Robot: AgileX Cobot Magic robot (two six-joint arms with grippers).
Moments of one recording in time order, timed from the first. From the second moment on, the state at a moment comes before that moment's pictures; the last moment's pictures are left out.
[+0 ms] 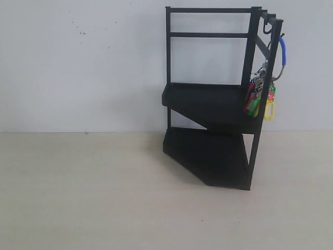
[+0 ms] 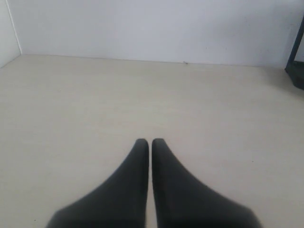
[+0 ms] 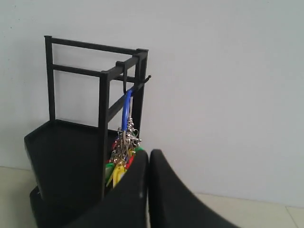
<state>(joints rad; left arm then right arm) -0.03 0.00 0.00 -0.08 0.31 0.05 0.09 0.74 -0.66 -1.44 -0.04 1.36</state>
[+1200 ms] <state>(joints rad) -0.03 0.00 0.00 -0.08 0.31 0.05 0.09 0.38 -0.57 -1.41 -0.12 1.36</state>
